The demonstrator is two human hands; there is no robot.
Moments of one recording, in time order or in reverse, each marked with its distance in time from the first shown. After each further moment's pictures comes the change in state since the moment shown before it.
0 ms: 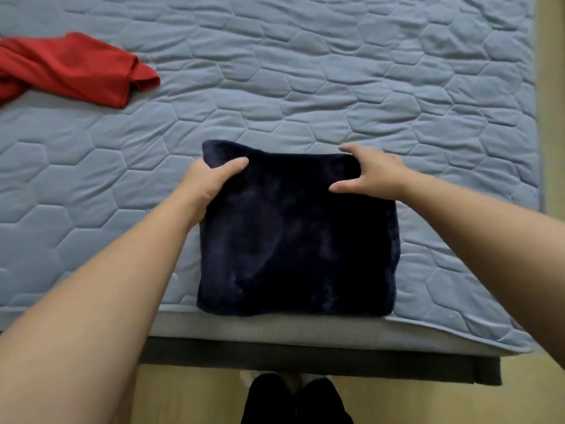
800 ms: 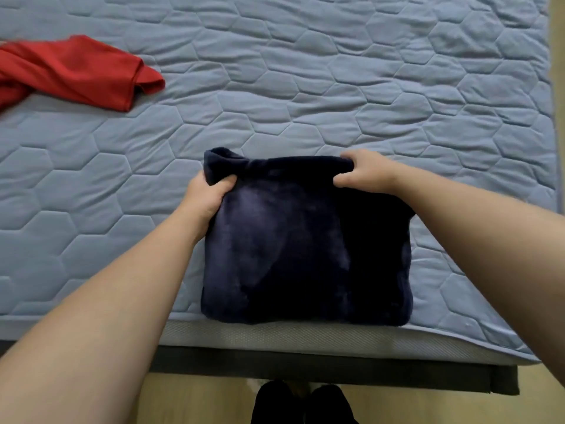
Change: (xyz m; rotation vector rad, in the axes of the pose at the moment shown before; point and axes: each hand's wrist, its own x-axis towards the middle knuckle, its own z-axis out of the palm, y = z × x) left_hand 0.014 -0.027 -0.010 -0.134 -0.007 -0.051; right_hand 0.023 -0.022 0.008 0.333 -0.125 -0.057
